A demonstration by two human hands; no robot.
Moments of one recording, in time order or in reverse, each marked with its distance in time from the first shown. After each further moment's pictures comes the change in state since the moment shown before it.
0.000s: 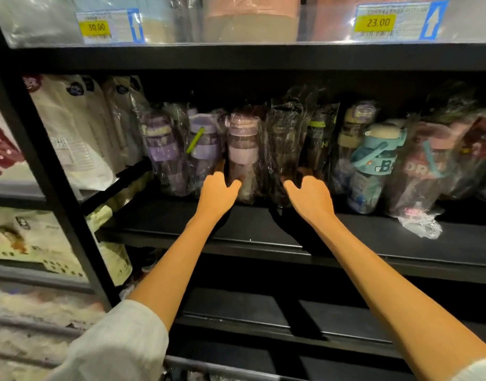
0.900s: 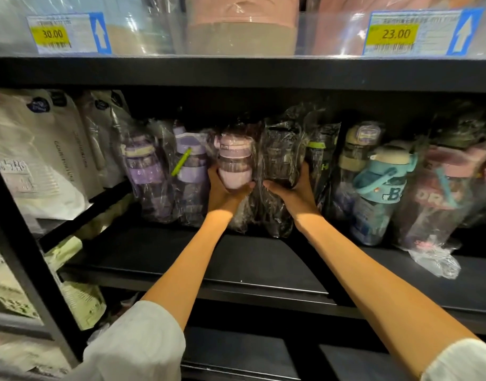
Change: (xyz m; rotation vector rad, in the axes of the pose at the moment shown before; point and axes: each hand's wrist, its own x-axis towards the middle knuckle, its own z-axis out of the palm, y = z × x) left_hand 0.088 0.016 0.059 -0.567 0.148 0.115; right_hand 0.089 -0.010 0.029 0.889 0.053 -0.205
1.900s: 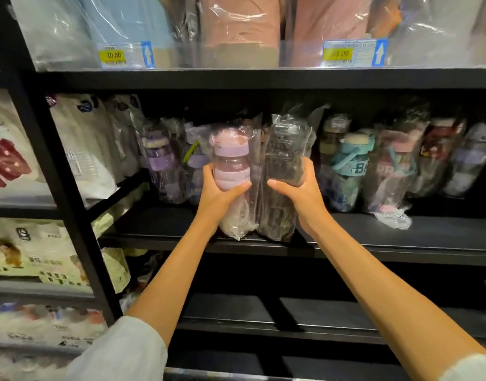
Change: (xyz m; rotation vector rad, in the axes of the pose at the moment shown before) left_hand -0.120 0.061 -0.082 -0.186 -0.216 0.016; right_hand -0.137 -0.079 -0.025 0.060 -0.034 0.008
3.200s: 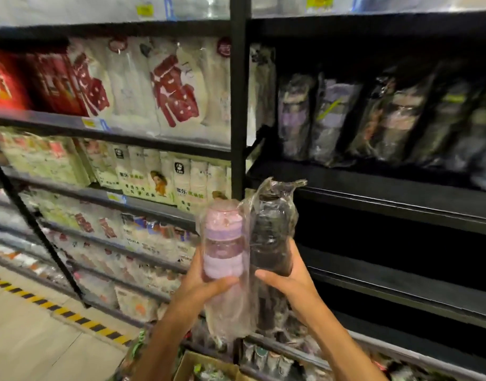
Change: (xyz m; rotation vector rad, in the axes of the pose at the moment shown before) left_hand -0.304 -0.020 -0.319 -0.063 0.073 -0.384; right_hand -0.271 0.073 0.273 0.134 -0.419 0.319
